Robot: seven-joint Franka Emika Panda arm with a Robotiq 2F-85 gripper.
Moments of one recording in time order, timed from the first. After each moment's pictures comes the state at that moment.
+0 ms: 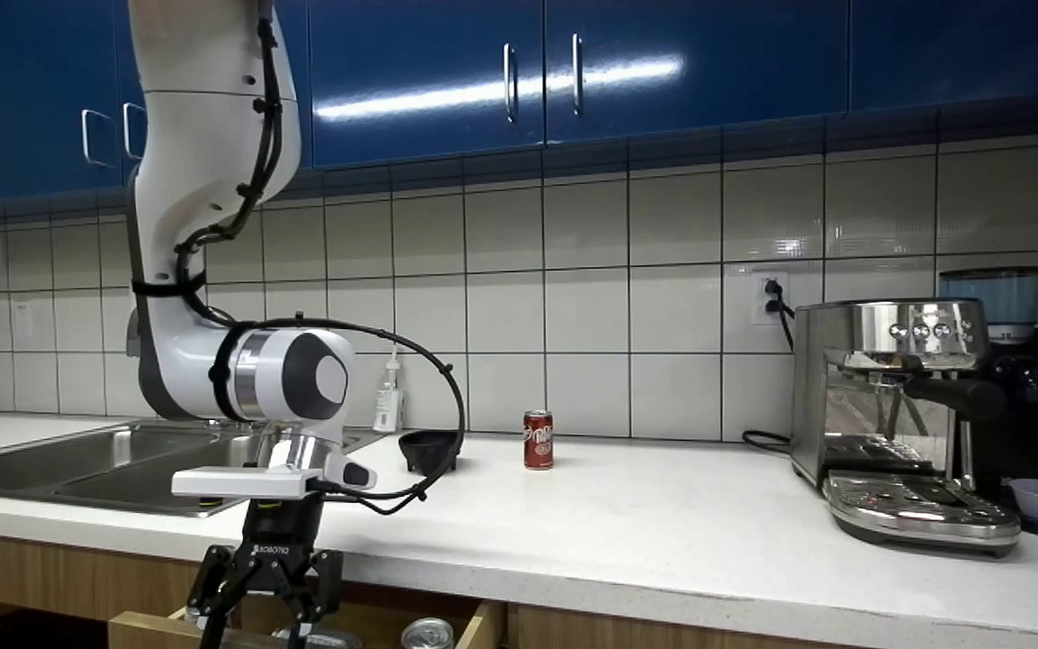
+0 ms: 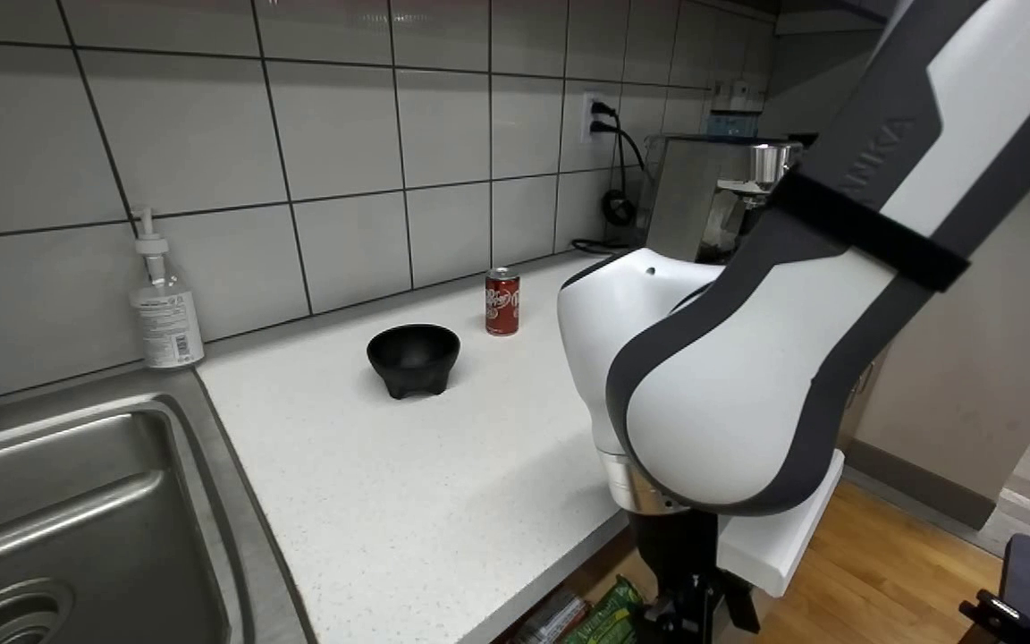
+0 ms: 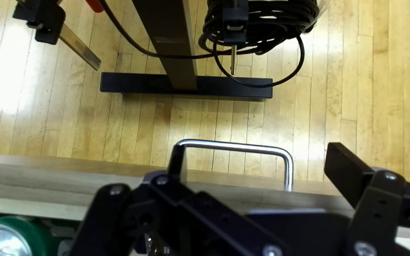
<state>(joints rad) 0.14 0.40 0.08 -2.40 0.03 2.33 0.07</state>
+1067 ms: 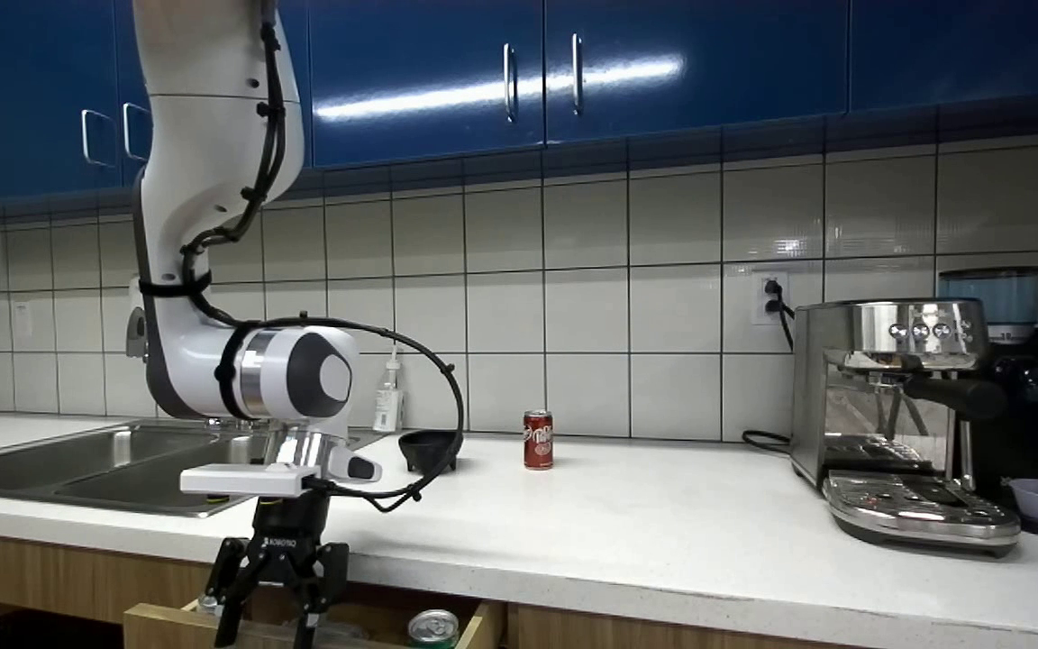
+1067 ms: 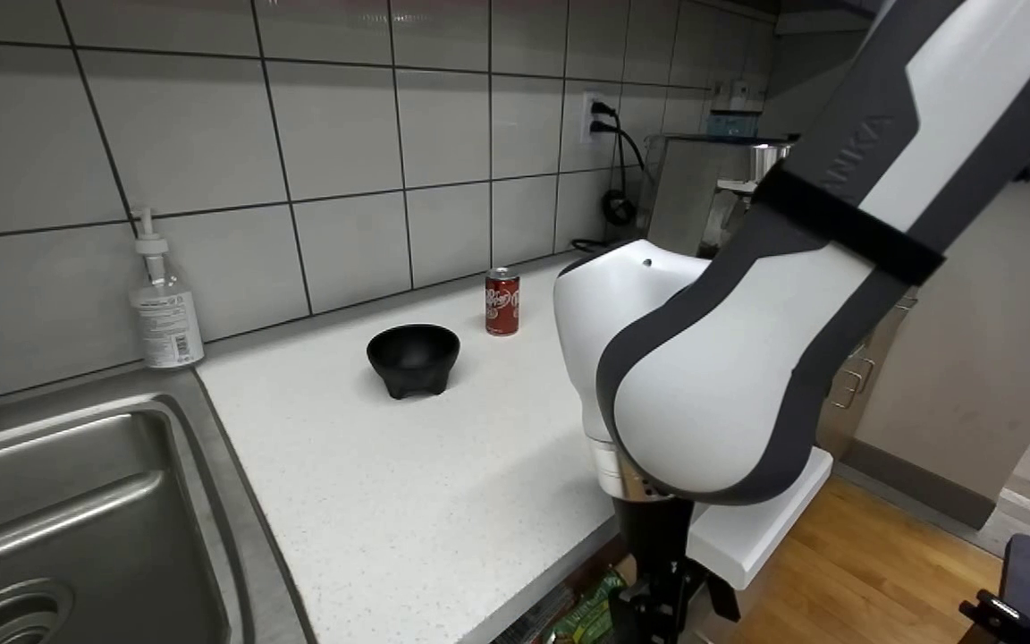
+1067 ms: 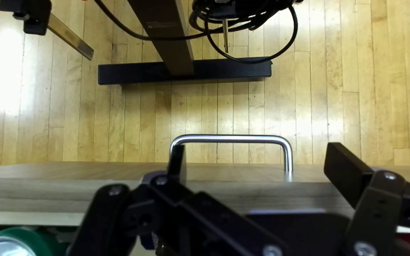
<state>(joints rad) 0.14 0.41 0.08 -2.38 0.04 2.37 0.14</state>
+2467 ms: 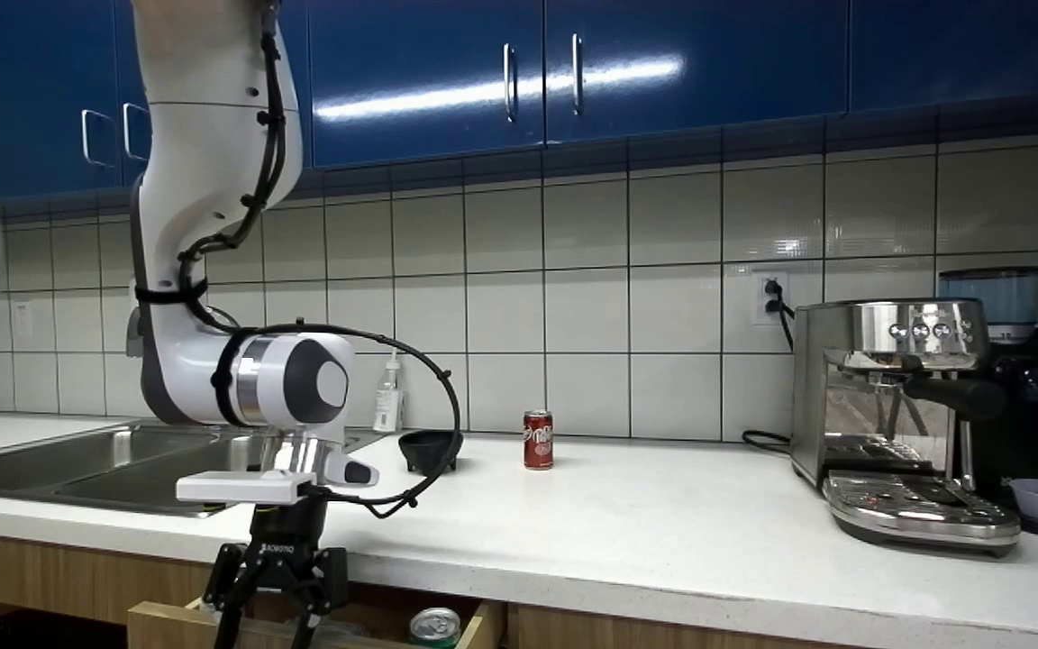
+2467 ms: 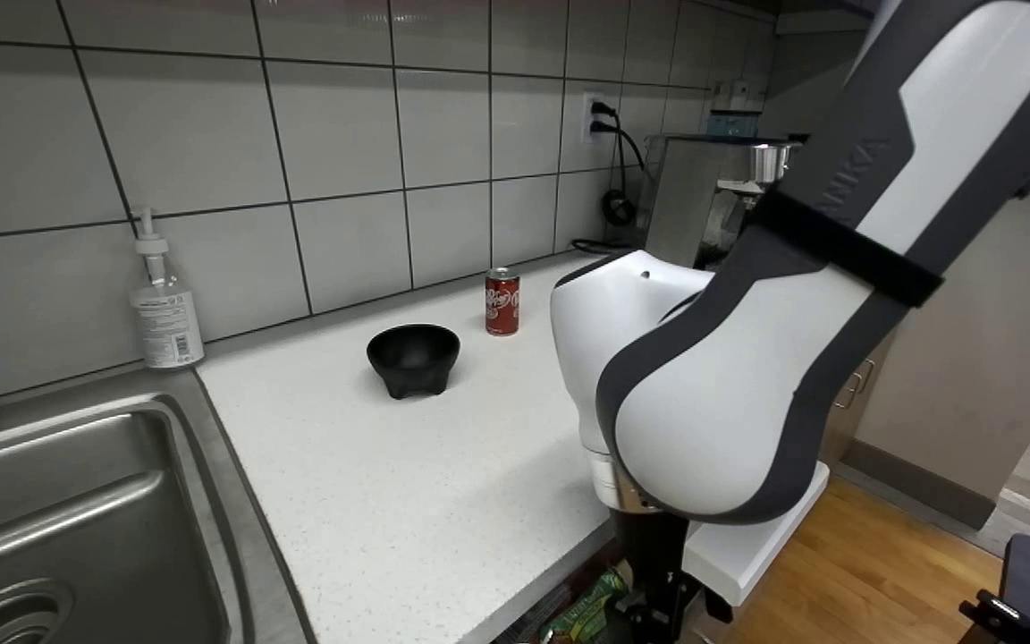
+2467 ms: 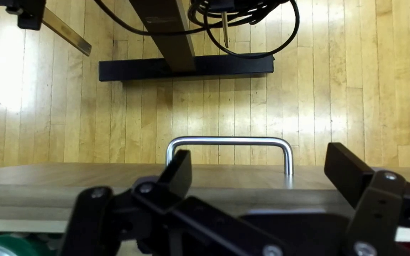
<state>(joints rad) 0.15 0.42 0.07 -2.38 0.03 2.40 0.16</state>
